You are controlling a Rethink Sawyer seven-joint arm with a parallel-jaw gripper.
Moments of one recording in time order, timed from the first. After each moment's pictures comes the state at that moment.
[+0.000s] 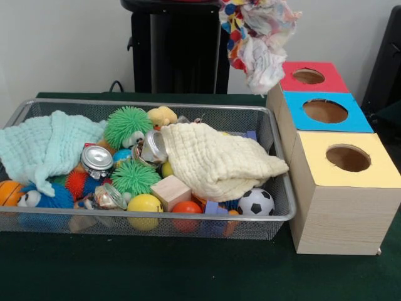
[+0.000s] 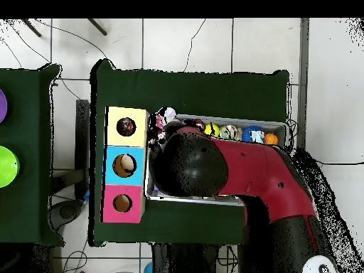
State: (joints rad) arm -0.54 -1.12 0.44 1.79 -0.02 0.69 1.33
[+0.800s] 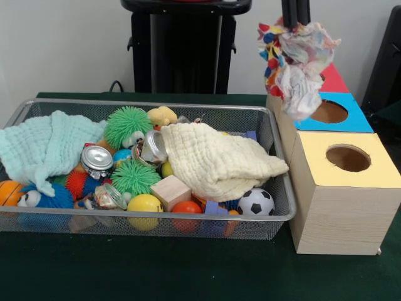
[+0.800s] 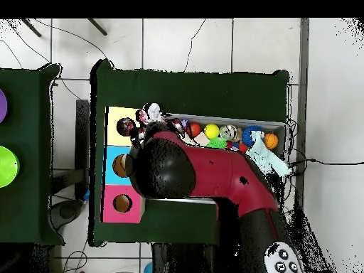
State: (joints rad) arm -0.44 -1.06 0.39 1.85 0.03 0.47 1.33
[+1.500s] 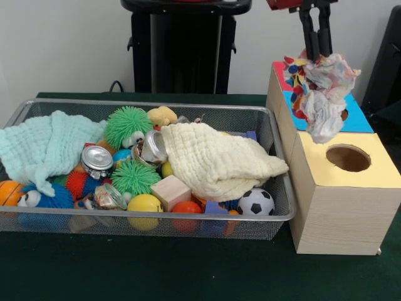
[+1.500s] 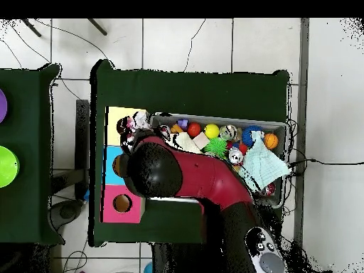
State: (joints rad) arm -0.41 -0.99 0.39 1.93 0.14 0.36 1.34
